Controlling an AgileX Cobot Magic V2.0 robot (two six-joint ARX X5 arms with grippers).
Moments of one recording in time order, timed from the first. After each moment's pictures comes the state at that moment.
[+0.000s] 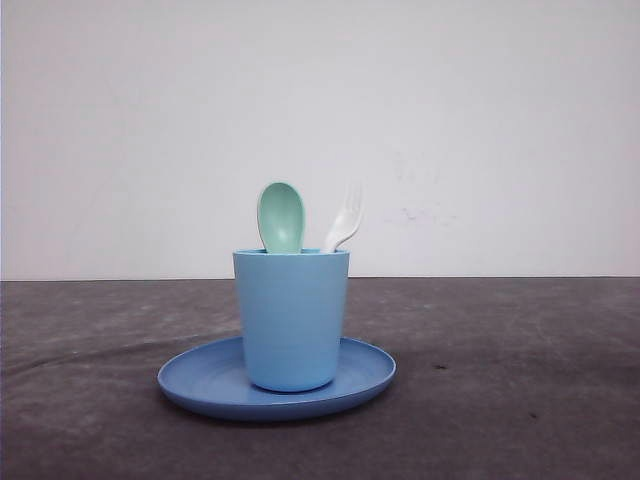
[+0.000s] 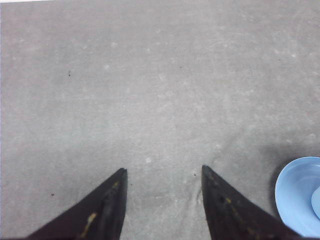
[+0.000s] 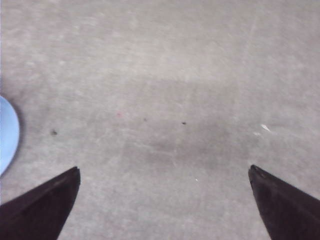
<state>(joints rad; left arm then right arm) -0.06 0.73 0.95 -0.77 0.07 0.04 0.14 0.79 0.83 -0.85 -0.08 0.09</state>
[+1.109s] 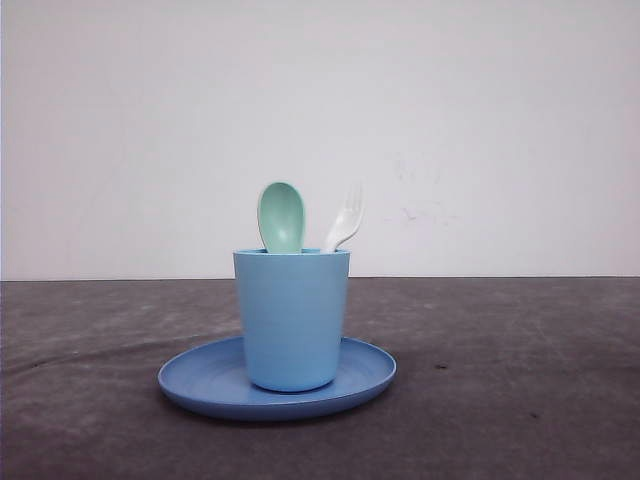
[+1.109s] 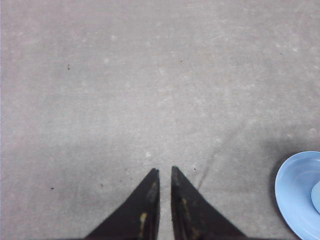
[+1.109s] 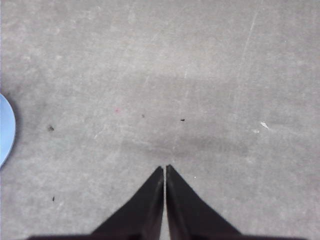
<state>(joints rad) -0.06 0.73 0.95 -0.79 0.07 0.04 0.14 0.80 0.83 -0.86 -0.07 0.09</state>
